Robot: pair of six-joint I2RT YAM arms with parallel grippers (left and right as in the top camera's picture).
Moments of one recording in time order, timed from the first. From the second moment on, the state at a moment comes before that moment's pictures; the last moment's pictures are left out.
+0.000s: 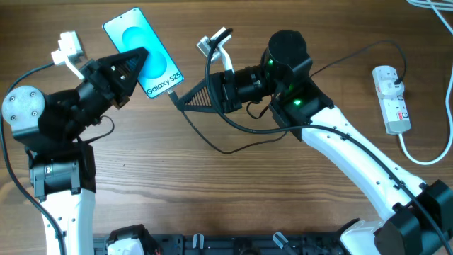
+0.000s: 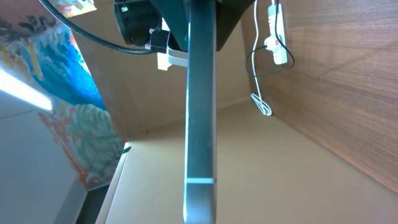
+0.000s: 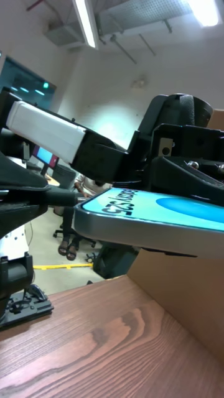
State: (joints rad) left arm 0.20 1.00 0.98 0.10 0.98 -1.31; right arm 0.59 1.59 1.29 0.36 -1.27 1.15
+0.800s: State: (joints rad) left arm 0.20 1.00 0.98 0.08 0.97 -1.40; right arm 0.59 1.59 1.29 0.34 -1.25 0.94
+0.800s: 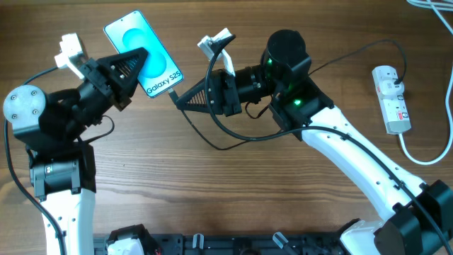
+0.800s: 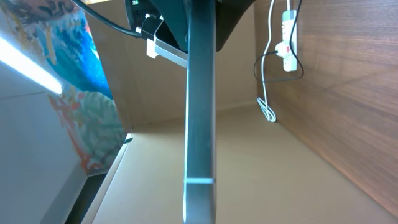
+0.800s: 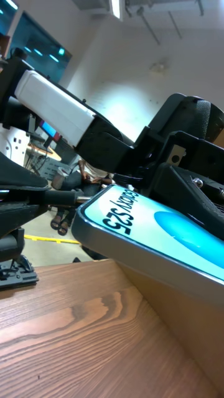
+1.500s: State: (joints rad) left arm 0.20 1.01 0.97 0.16 1.00 -1.40; right arm 0.61 1.58 1.29 0.33 -1.22 1.03
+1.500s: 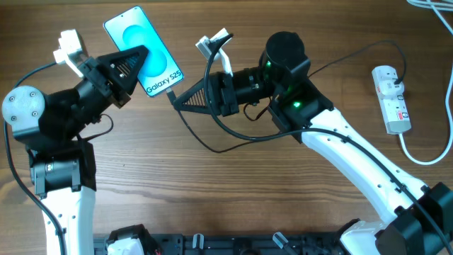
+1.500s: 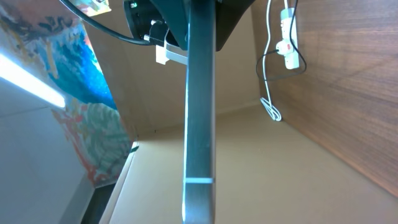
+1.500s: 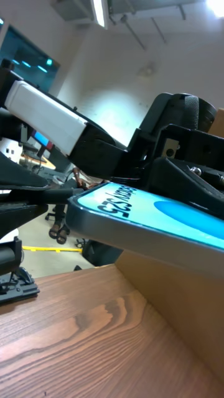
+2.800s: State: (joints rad) left arm 0.11 1.03 0.98 0.01 1.34 -0.99; right arm 0.58 1.58 1.29 0.28 -1.28 0.78
